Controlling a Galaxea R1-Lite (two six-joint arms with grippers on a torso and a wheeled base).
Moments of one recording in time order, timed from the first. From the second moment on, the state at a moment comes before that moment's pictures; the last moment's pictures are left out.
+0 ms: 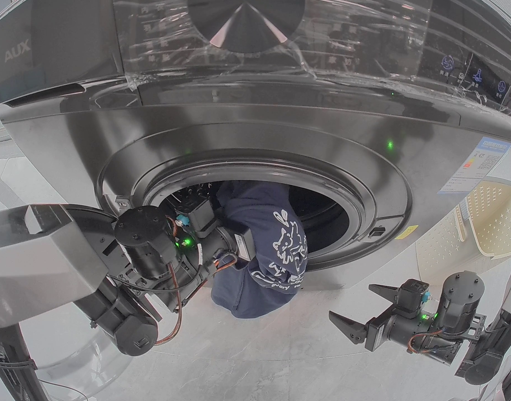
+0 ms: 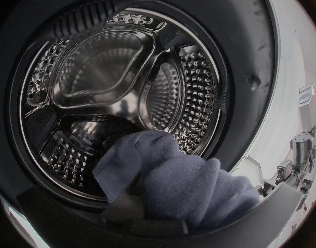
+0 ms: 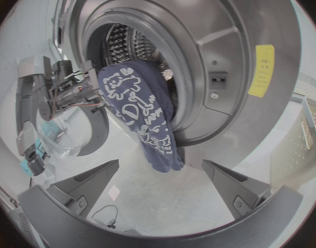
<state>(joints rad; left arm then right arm) -0.64 2.06 -0.69 -1.55 0.01 -0.09 0.69 1.86 -0.07 -1.51 -0.09 0.13</state>
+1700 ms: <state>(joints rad) -0.54 2.57 -1.90 -1.13 0.23 -0.13 0.71 1.91 -0.07 -1.50 -0.20 0.17</state>
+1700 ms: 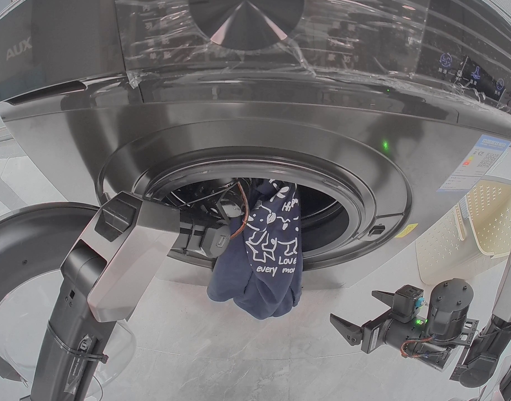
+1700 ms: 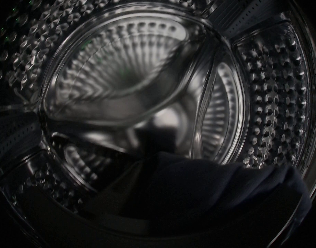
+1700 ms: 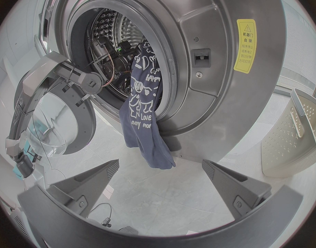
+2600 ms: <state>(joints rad) -0.68 2.27 -0.99 -1.18 0.13 -0.20 0.72 1.91 -0.07 -1.50 -0.20 0.17</state>
